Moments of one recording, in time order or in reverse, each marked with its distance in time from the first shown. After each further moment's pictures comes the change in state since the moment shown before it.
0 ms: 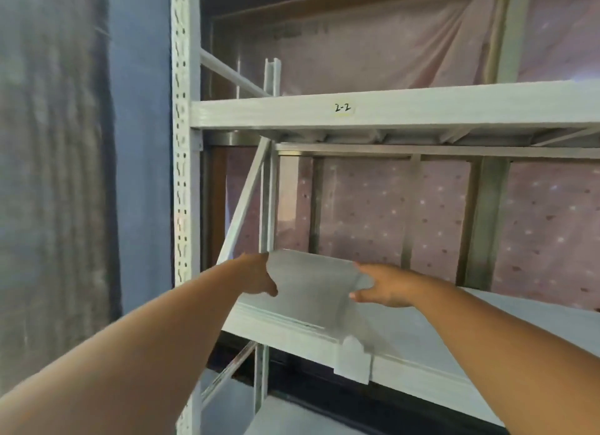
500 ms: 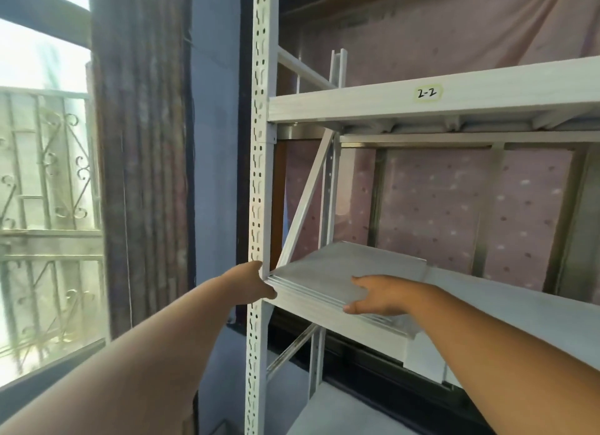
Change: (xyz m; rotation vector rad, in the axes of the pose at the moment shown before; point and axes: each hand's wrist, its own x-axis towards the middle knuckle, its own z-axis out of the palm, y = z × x) left_hand -0.061 -0.126 -0.002 -0.183 0.068 -0.197; right_hand 0.045 -0.102 0.065 0.014 -0.167 -0.128
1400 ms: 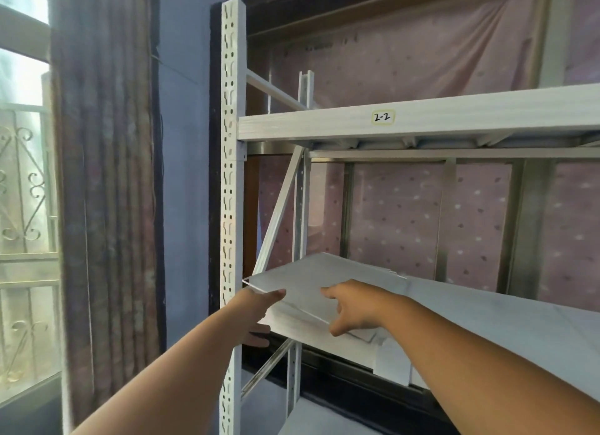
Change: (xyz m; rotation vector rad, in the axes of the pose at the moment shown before) left_hand -0.021 0.049 0.043 -0.879 -0.124 -0.241; right_hand -0.036 -0.016 -0.008 -0.071 0.112 -0.101
